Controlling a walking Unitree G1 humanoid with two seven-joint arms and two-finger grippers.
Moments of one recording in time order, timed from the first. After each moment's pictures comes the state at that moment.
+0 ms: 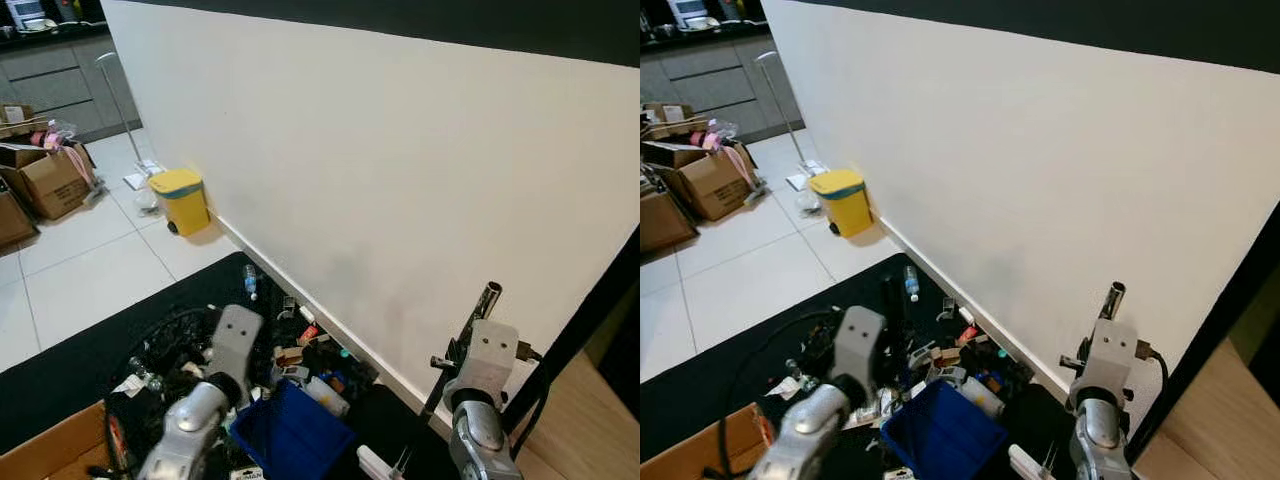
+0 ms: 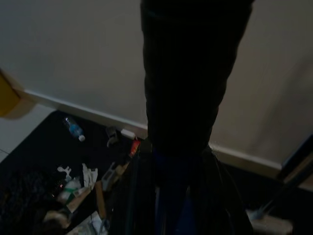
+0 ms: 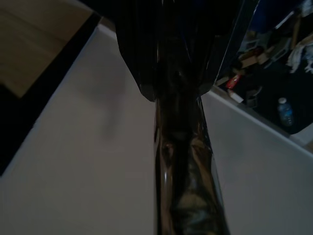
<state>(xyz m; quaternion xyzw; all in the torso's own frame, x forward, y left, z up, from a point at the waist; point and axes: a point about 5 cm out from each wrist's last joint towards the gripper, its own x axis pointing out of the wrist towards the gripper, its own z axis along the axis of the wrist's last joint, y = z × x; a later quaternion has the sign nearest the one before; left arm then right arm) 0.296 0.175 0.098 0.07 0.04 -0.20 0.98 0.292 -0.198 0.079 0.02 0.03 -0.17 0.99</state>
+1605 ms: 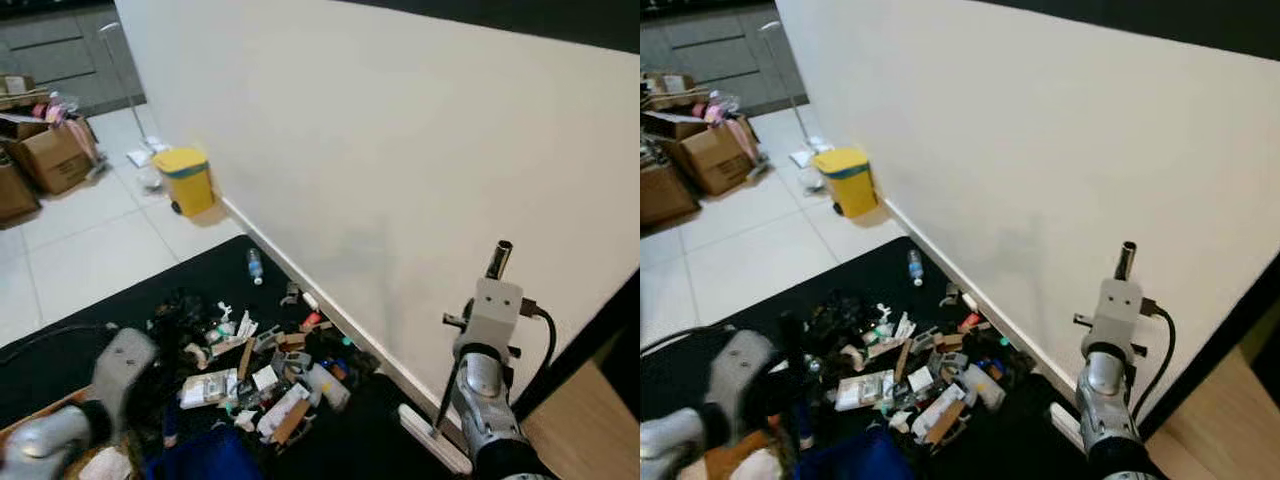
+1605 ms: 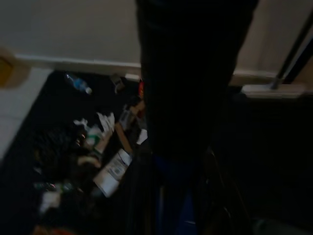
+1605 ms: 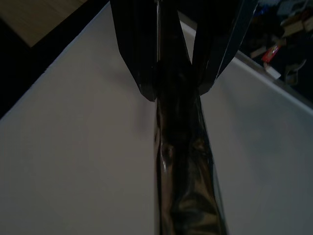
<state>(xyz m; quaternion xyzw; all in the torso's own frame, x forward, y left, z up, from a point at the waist) 0.254 0.238 0.088 0.21 0.11 -0.28 0.93 0.334 -0.213 0.098 -0.02 -0.01 -0.23 0.97</state>
